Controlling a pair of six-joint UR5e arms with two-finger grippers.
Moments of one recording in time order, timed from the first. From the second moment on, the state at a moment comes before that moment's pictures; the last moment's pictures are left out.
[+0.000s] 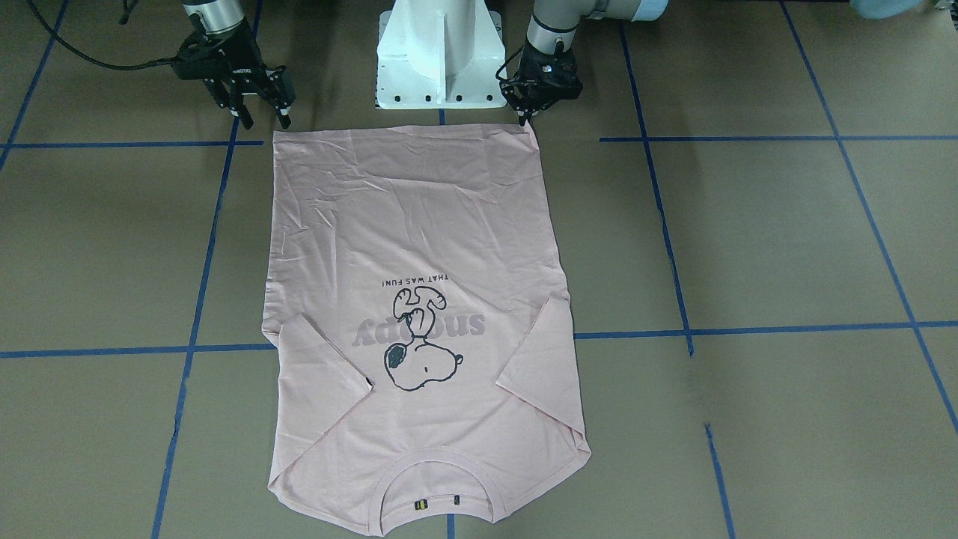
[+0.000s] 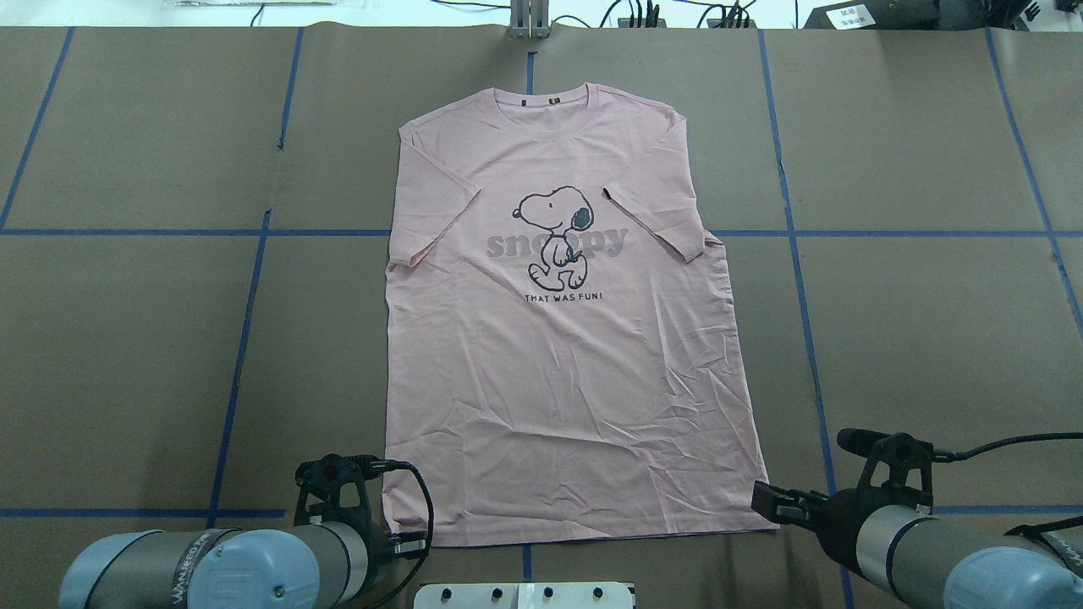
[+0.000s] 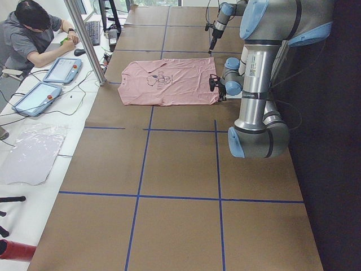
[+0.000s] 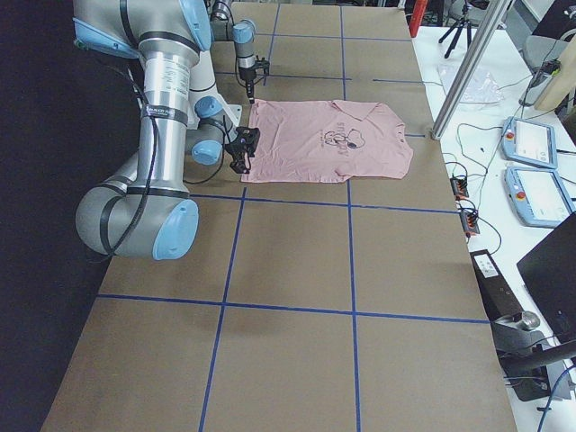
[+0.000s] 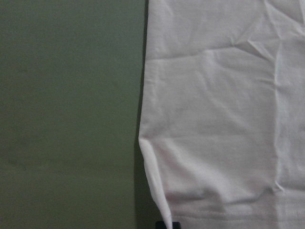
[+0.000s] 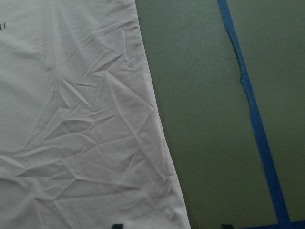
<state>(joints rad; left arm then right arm) -0.06 -1.82 -2.02 -1.80 -1.52 -1.64 0.03 -1.81 2.22 -1.08 1.28 1.73</state>
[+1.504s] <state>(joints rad) -0.06 -1.81 -2.02 -1.80 -1.49 -1.64 -0.04 -1.74 2.10 -1.09 1.22 1.76</state>
